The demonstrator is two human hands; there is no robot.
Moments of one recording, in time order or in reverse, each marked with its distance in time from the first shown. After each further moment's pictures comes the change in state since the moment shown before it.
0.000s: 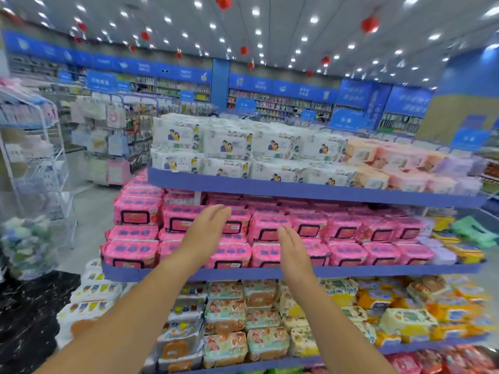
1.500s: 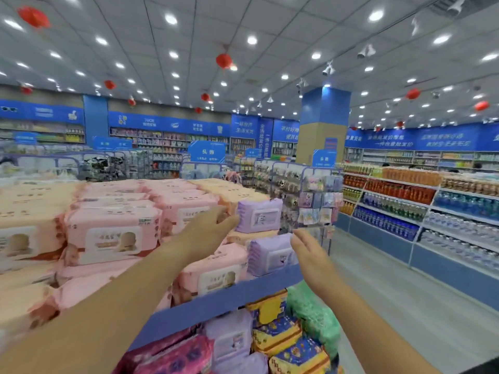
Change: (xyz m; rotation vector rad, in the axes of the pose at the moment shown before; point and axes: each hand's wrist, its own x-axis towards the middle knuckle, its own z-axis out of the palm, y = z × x) left_hand 0.458 0.237 0.905 0.336 -0.426 0.435; right_hand 0.569 0.187 -0.840 -0.244 0.337 -0.139
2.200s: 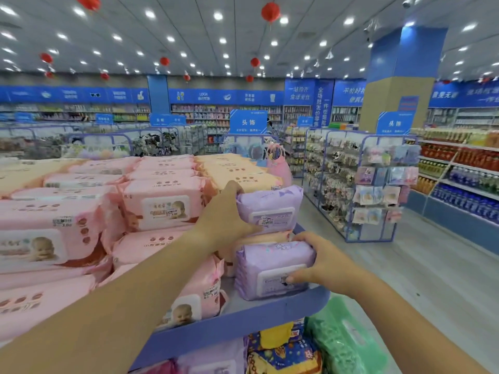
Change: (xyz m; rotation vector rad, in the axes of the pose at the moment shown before) left_hand 0.163 -0.048 0.109 0.244 0.222 -0.057; right_hand 0.181 0.128 -0.021 -0.140 -0.562 -0.126
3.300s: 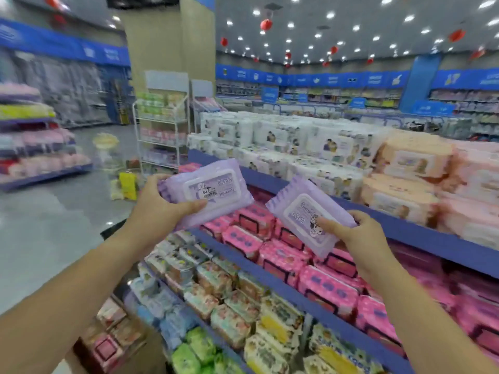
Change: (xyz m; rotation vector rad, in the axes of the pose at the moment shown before) left_hand -0.737 -0.081 -0.512 -0.147 1.050 -0.684; right_hand -0.238 -0.434 0.472 0.685 -0.396 -0.212
